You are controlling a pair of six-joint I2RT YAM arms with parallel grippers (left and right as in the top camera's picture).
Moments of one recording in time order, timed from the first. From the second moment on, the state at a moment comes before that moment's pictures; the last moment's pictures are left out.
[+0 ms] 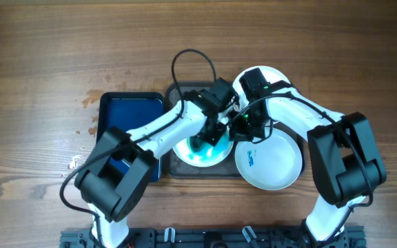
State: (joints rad) left arm -0.71 1.94 1.29 -0.77 0.03 -0.09; right arm 0.37 1.93 1.13 -0.77 -0.44 0.42
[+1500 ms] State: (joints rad) left arm -0.19 1.62 1.56 -1.30 -0.31 -0.59; right arm 0.38 1.64 1.20 -0.87 -0.25 0.29
